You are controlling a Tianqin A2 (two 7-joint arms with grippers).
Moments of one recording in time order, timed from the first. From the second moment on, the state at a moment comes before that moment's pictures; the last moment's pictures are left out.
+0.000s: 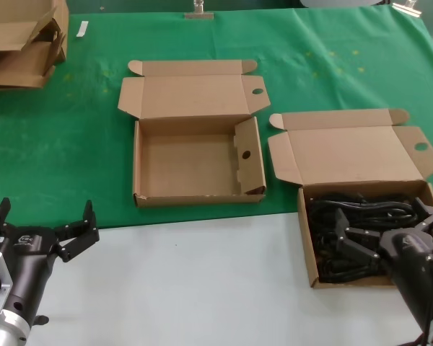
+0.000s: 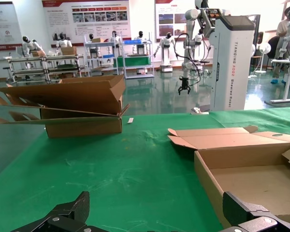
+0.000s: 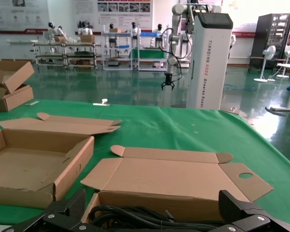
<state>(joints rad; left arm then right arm) 0.00 -0.30 1.60 -1.60 -1.80 0.00 0.00 0.03 0.31 -1.61 1.59 1.78 -0.02 0.00</state>
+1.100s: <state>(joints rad) 0.00 -0.30 1.60 -1.60 -1.80 0.00 0.00 0.03 0.31 -1.61 1.59 1.78 -0.02 0.00</state>
